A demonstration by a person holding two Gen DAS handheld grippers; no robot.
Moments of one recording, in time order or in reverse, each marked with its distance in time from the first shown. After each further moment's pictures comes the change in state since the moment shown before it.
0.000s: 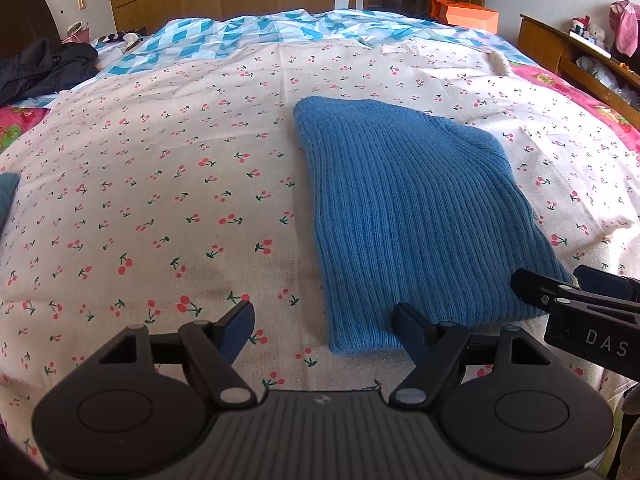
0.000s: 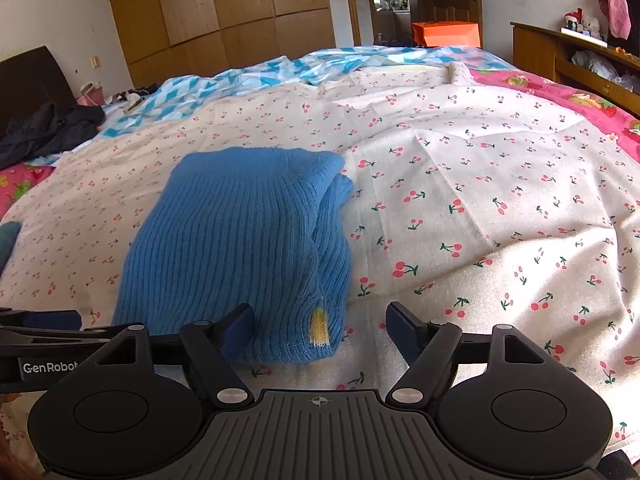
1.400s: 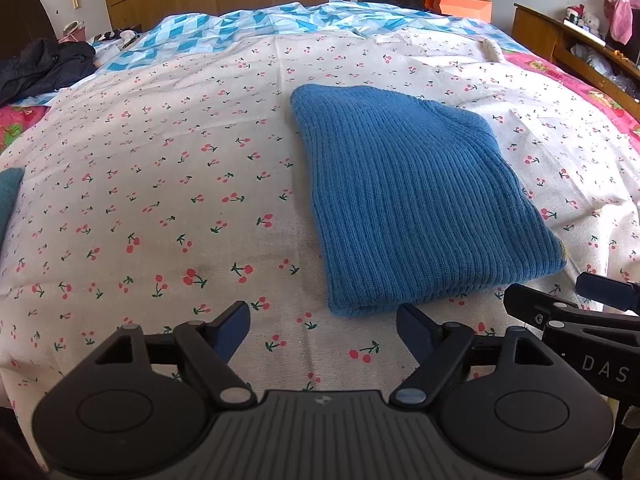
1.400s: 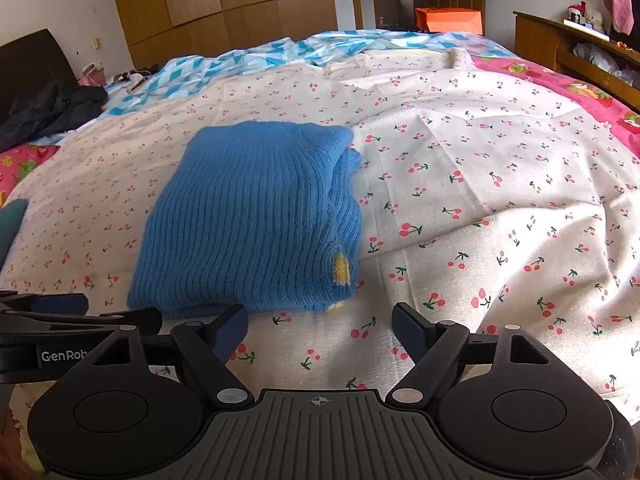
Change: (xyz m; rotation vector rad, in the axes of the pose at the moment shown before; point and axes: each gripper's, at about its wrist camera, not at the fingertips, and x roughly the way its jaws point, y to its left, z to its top) left arm -0.013 -0.001 -0.012 0.019 0.026 -0.001; right arm -0.021 0.012 -0.015 -0.011 0.061 -0.011
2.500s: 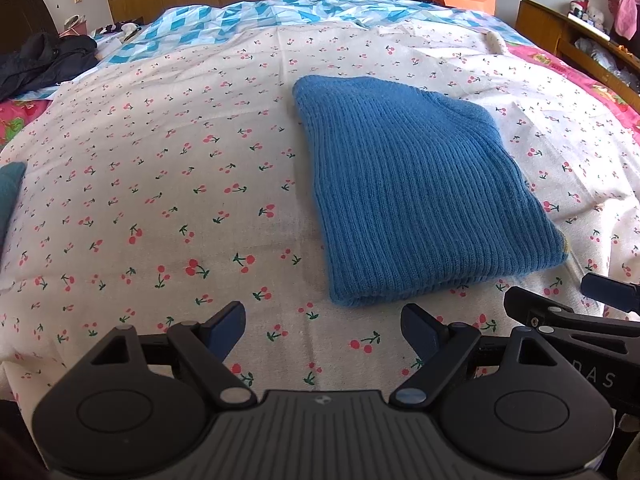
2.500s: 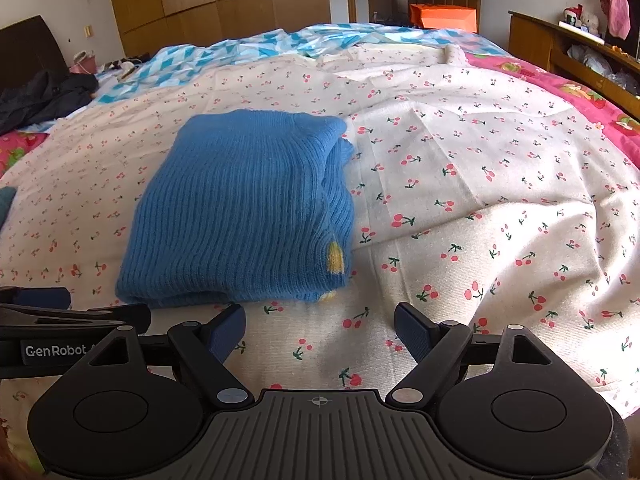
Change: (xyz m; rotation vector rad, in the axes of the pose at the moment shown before) left arm 0.001 -0.001 -0.001 0.003 0.031 0.012; right arm 0.004 0.003 -0.001 -0.022 0.025 -0.045
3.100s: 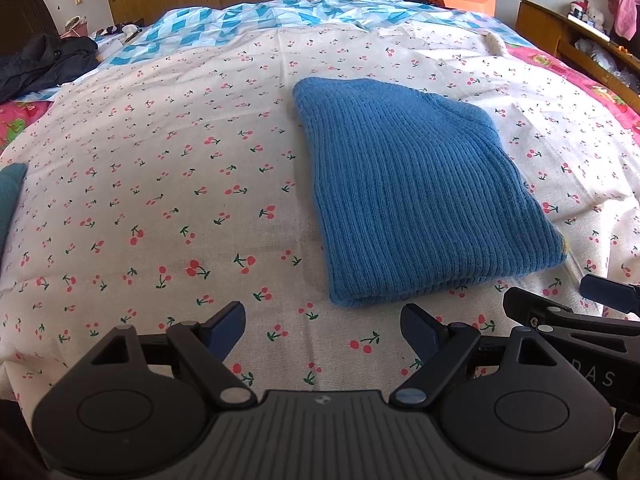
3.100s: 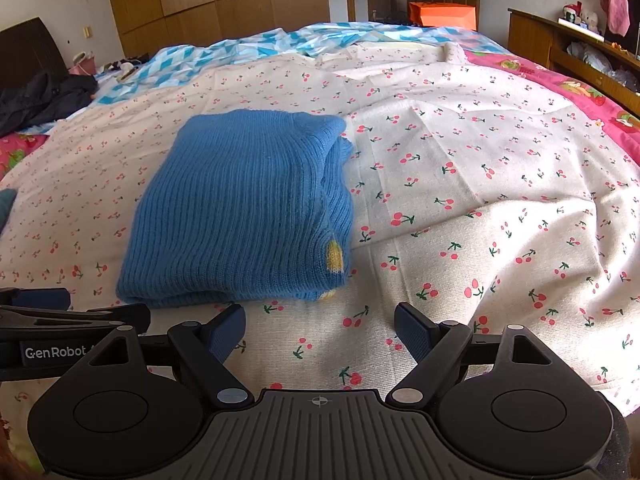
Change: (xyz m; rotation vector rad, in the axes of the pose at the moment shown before) left arm -0.002 -0.001 0.000 0.000 -0.008 0.000; right arm 0.000 -0.001 0.000 0.006 0.001 0.004
